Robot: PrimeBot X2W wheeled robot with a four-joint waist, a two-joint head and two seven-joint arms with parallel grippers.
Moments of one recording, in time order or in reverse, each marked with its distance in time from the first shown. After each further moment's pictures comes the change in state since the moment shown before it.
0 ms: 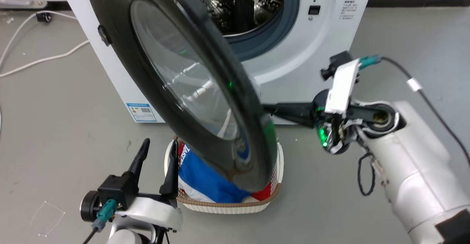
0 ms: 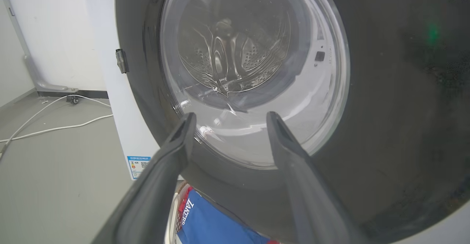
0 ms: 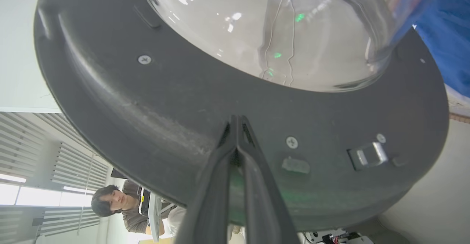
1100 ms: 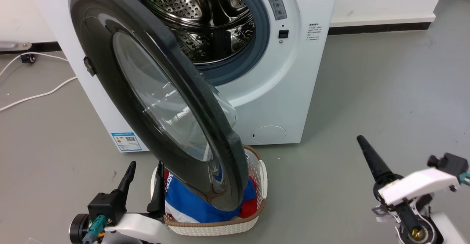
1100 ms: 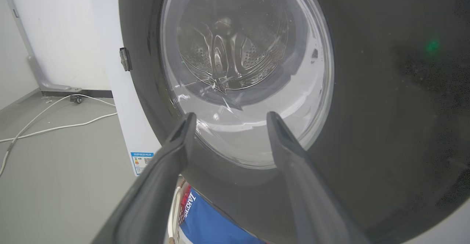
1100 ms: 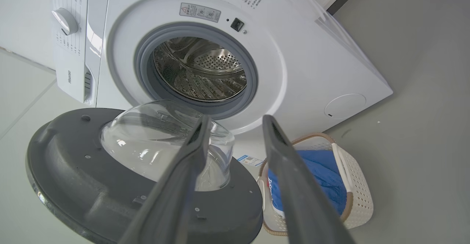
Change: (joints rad) left arm 0.069 -0.001 0.066 0.048 0.014 0.000 0.000; right arm 0.630 -0.149 -0.157 -0.456 -0.358 0.000 -0.888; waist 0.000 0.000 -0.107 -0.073
